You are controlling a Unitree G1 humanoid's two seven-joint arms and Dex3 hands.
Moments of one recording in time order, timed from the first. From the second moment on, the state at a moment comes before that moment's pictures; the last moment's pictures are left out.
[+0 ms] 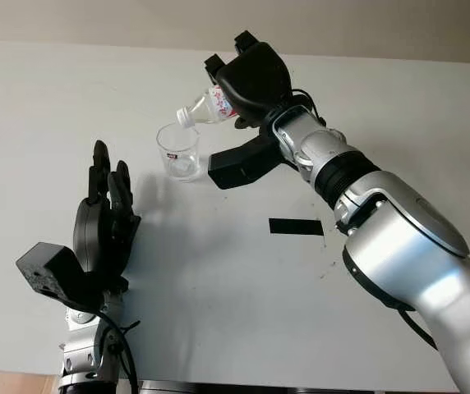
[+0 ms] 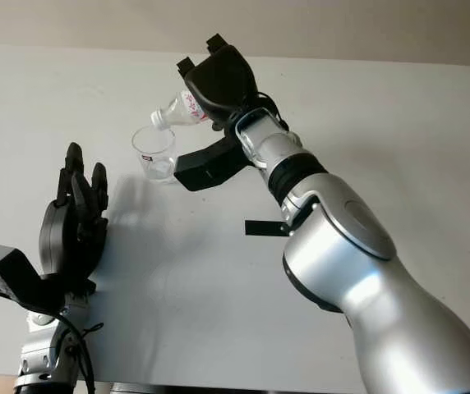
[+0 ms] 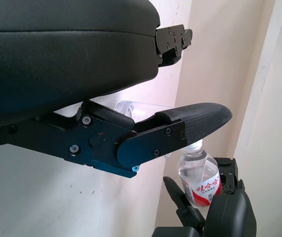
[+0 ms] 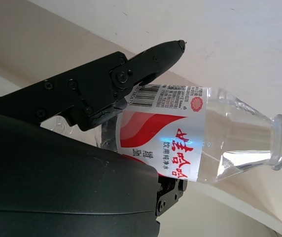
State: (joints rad) left arm -0.12 0.05 0.20 0.08 -0.25 -0.16 -0.13; right arm -1.40 -0.17 0.82 1.36 -1.01 -0.01 -0.47
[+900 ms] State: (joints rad) left arm -0.13 0.05 0.21 0.09 -0.25 -0.16 -0.13; right arm -1.37 -0.19 0.63 1.35 -0.80 -0.12 -0.54
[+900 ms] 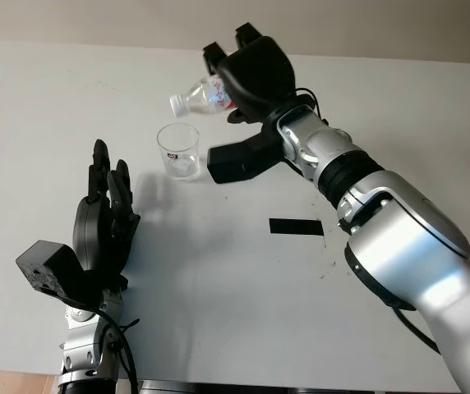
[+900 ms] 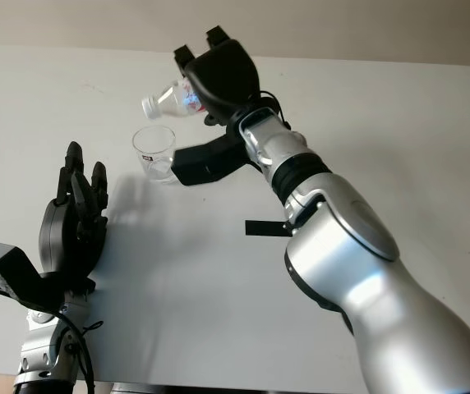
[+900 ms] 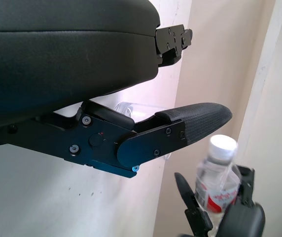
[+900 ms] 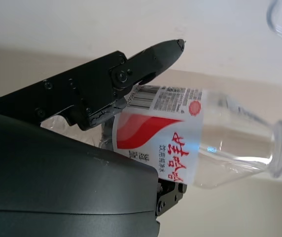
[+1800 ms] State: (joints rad) left arm -0.14 0.06 0.22 0.11 -0.26 -0.16 -0.16; right arm -1.03 -0.15 -0.11 1.02 0.11 0.02 0.16
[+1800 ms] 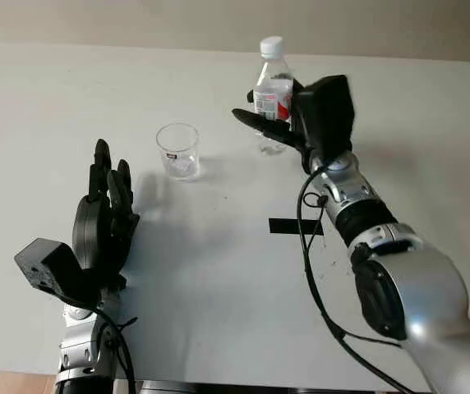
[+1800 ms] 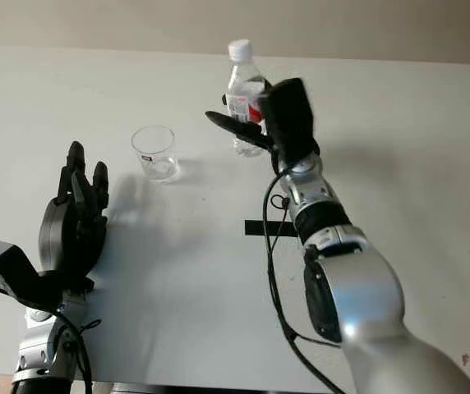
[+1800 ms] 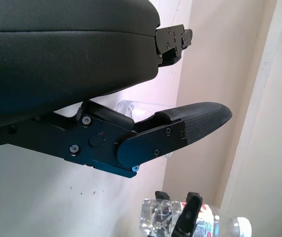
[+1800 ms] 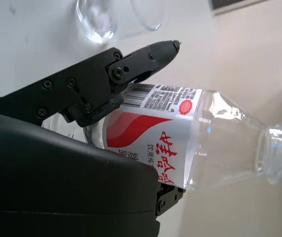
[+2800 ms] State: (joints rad) left arm -0.14 0.07 0.22 0.10 -0.27 -0.12 -0.17; right arm -0.42 -0.21 -0.04 0.11 0.09 0.27 0.24
